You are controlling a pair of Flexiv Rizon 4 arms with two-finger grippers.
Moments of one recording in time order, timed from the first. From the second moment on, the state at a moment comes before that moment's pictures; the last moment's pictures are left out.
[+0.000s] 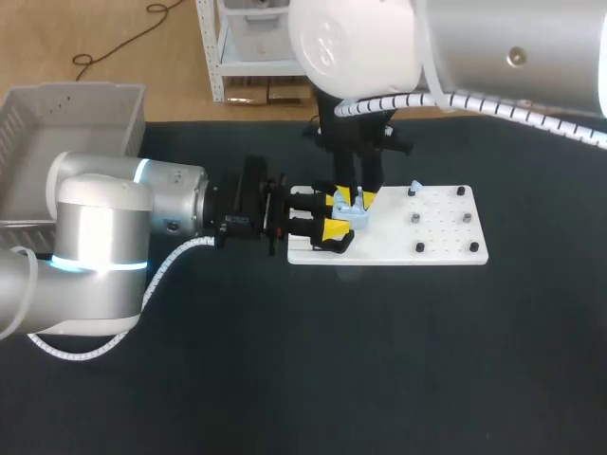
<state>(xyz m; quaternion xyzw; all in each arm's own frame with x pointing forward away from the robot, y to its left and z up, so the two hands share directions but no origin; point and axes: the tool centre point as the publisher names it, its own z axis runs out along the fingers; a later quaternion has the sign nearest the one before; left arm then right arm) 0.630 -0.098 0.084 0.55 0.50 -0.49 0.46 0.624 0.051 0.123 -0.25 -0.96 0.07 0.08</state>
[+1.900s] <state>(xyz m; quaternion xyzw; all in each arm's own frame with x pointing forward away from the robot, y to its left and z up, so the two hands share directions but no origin) 0.630 -0.099 0.084 0.55 0.50 -0.49 0.46 0.704 -0.070 0.112 0.04 -0.99 -0.07 -0.08</state>
